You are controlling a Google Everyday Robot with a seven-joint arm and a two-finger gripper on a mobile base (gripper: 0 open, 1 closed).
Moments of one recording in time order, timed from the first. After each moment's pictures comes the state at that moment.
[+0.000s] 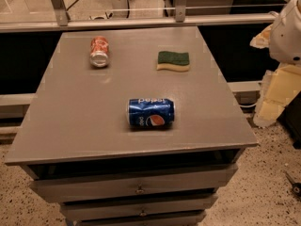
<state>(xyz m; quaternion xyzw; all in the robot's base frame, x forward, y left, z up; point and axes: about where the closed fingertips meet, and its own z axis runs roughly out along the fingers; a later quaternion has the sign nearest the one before) 0.438 -0.217 0.976 -0.60 0.78 -0.03 0.16</state>
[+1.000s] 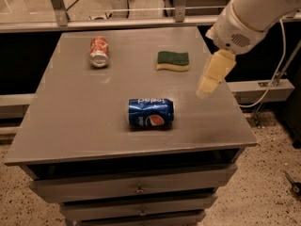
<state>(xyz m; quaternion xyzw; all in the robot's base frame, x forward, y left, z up) 0.536 -0.146 0.948 -0.59 0.77 0.02 0.23</state>
